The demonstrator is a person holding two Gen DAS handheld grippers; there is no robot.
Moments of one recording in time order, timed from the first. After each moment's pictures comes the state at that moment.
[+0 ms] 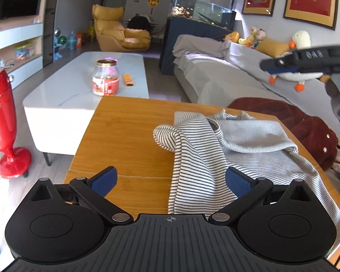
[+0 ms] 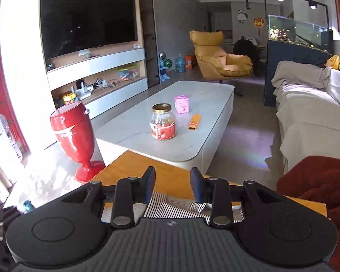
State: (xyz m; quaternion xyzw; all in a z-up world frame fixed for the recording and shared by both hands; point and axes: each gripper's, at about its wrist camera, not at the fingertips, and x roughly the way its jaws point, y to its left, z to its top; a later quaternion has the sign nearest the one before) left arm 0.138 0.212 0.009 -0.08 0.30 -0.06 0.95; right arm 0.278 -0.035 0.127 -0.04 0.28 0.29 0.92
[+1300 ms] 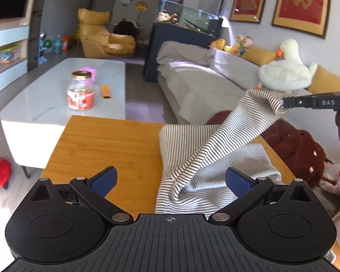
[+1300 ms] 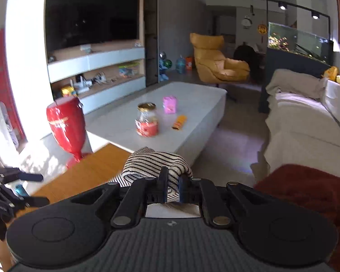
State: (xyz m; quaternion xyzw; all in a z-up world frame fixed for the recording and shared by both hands) left arm 0.194 0.157 0.027 -0.07 0.29 -0.13 0.94; right arm 0.296 -0.142 0.140 -0.09 0.28 0.26 0.92
